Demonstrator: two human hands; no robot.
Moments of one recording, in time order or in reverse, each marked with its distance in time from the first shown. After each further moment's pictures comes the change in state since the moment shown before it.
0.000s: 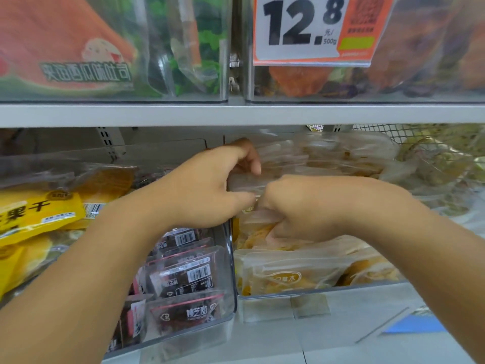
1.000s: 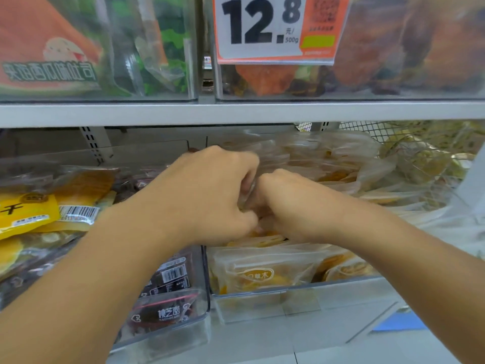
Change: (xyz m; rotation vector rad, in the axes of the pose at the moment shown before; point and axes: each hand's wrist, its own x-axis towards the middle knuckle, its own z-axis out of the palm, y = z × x) left_hand 0.000 0.038 0.015 0.471 0.072 0.009; right_hand -0.001 0.024 0.027 0.204 0.281 -0.056
